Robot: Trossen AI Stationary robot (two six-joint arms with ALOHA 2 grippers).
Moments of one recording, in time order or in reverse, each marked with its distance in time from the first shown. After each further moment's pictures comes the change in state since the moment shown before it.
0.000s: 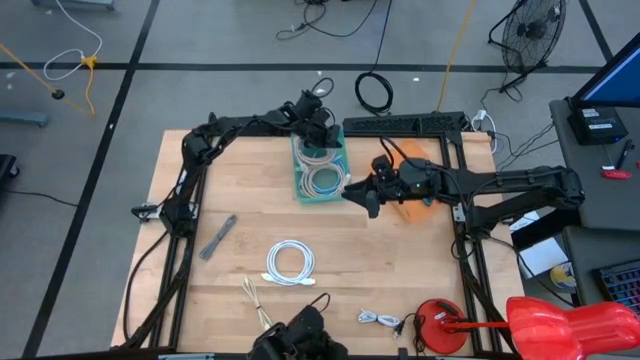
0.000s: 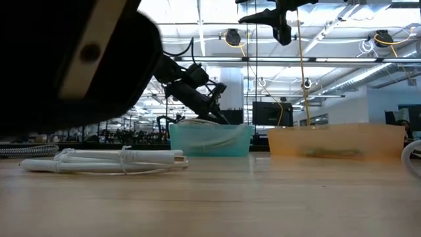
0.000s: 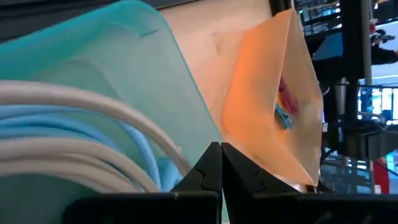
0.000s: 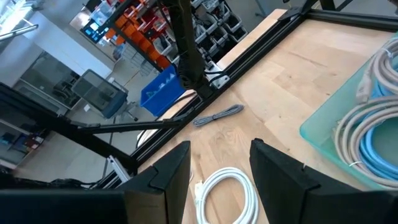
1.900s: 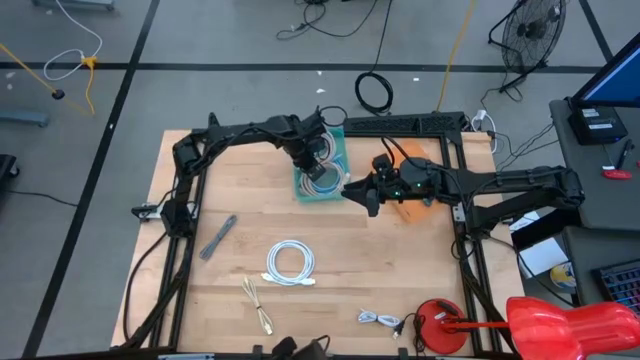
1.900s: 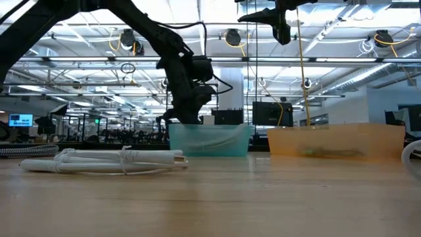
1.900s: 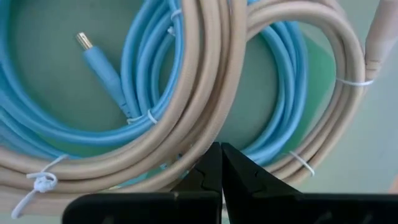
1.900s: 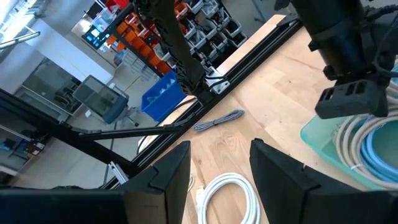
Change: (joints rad) left arm -0.136 -0.136 -0.001 -0.671 -0.384 0.612; right arm -0.001 0.000 0.000 0.016 0.011 0.010
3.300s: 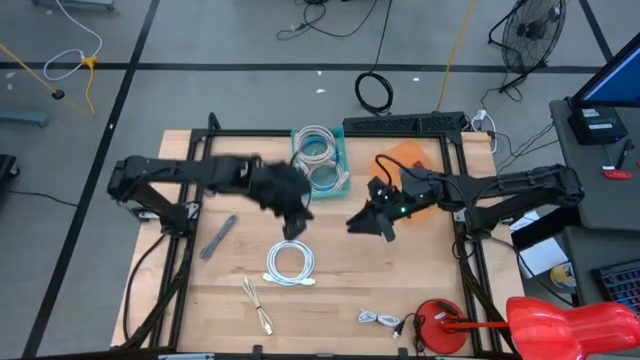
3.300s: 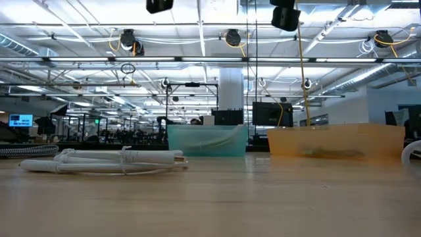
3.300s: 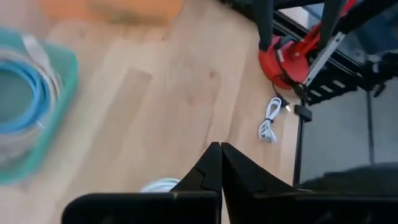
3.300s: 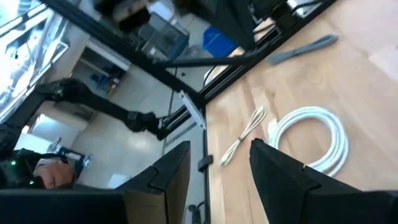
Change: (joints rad) left arm -0.586 -0.528 0.000 -0.034 -0.129 -0.371; right arm 0.090 0.000 0.000 -0.001 -0.325 0.069
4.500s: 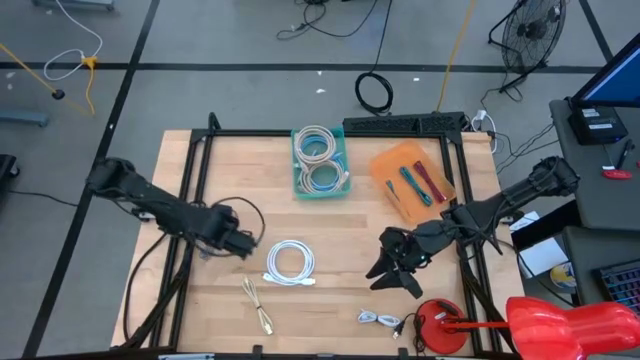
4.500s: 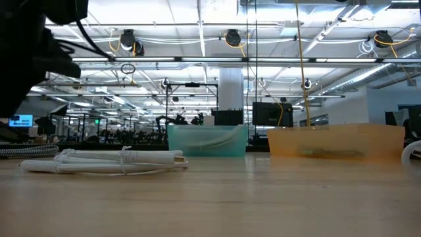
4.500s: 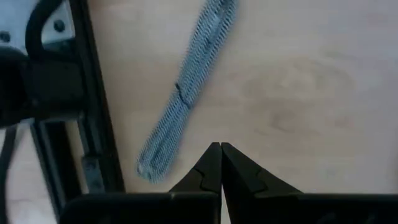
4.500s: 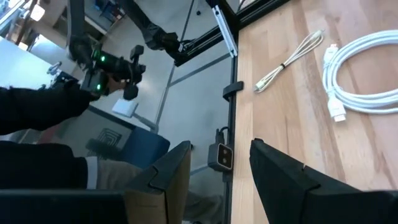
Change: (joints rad) left arm -0.331 -0.184 -0.746 -0.443 -0.140 -1.335; right arm 0.398 0.000 0.000 -0.109 0.174 -0.044
